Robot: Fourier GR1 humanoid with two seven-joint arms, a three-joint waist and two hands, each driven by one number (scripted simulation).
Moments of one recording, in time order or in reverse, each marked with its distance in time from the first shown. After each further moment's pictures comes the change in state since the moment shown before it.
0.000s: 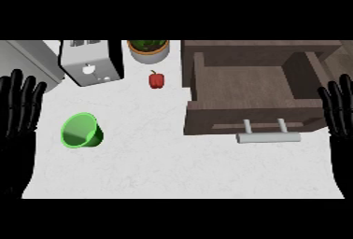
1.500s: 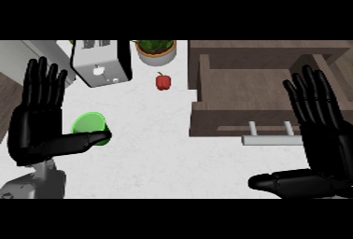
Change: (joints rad) left arm -0.150 -0.073 0.097 0.312 0.162 0.054 -0.059; right arm -0.095 0.062 0.036 0.070 -0.116 0.100 0.047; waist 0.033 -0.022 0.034
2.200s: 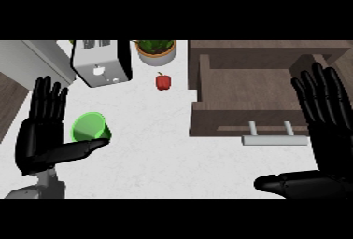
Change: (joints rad) left arm 0.091 0.003 0.020 0.081 0.002 -0.005 -0.044; right arm -0.011 -0.006 -0.025 -0.036 -0.001 0.004 0.039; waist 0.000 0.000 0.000
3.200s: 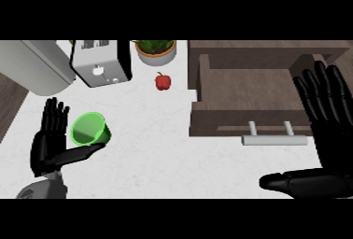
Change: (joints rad) left arm -0.021 0.054 0.108 0.442 0.020 -0.073 -0.294; right arm -0.011 -0.009 -0.030 0.010 -0.028 0.028 0.015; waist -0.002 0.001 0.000
